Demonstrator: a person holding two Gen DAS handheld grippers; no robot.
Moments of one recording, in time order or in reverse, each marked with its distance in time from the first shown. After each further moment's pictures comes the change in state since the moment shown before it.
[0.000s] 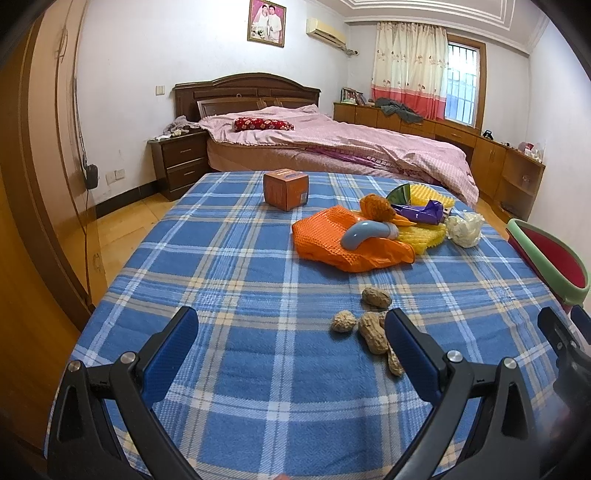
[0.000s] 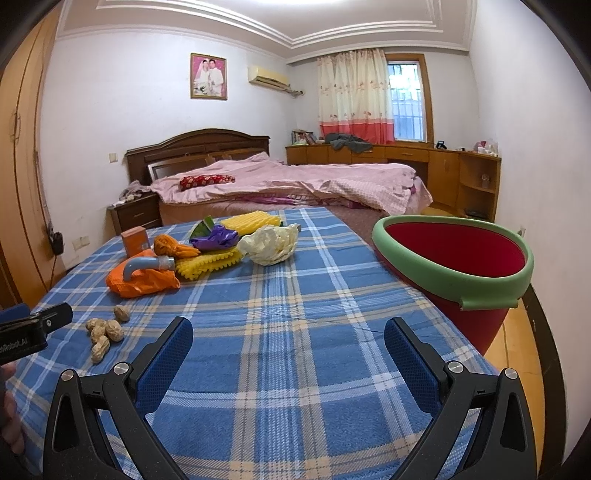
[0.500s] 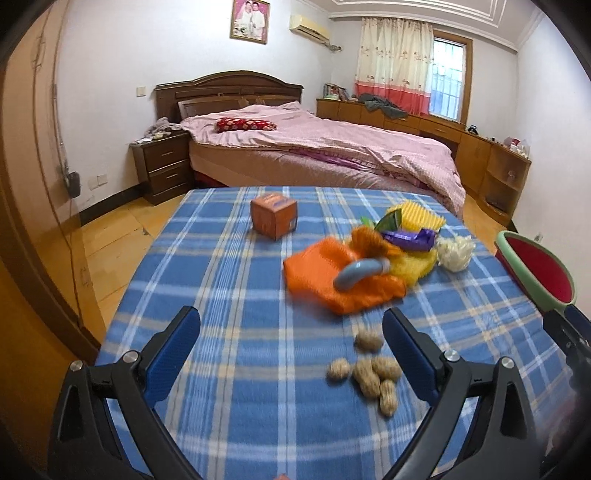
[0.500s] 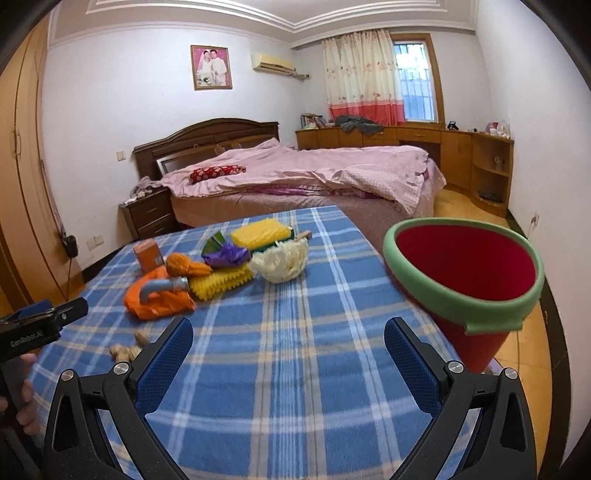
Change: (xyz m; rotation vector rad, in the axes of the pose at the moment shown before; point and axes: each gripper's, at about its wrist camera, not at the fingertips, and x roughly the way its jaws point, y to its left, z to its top) left arm 0.005 0.005 0.057 0.037 0.028 -0.076; right arm 0.002 -0.007 0.048 0.043 0.080 0.074
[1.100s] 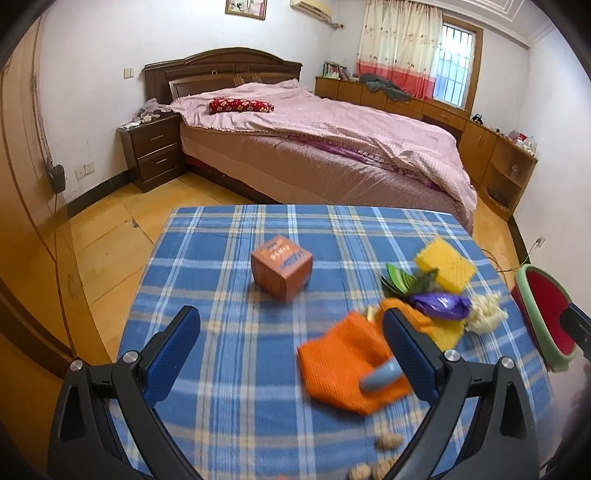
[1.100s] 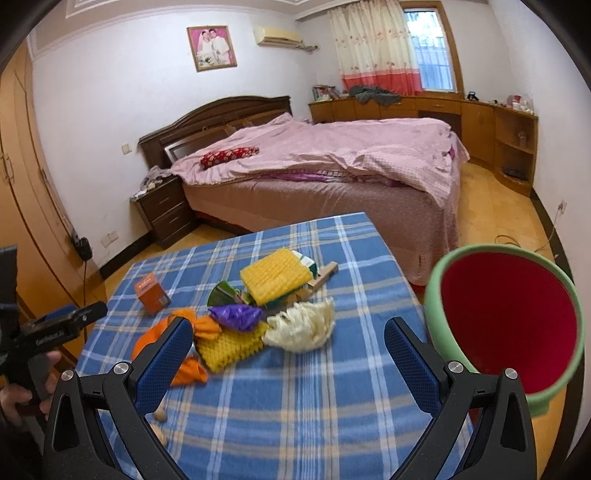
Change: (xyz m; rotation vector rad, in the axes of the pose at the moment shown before) left arm 0.081 0.022 0.093 -0.016 0.119 -0.015; right arm 0.076 -0.002 0.086 0.033 0.134 0.093
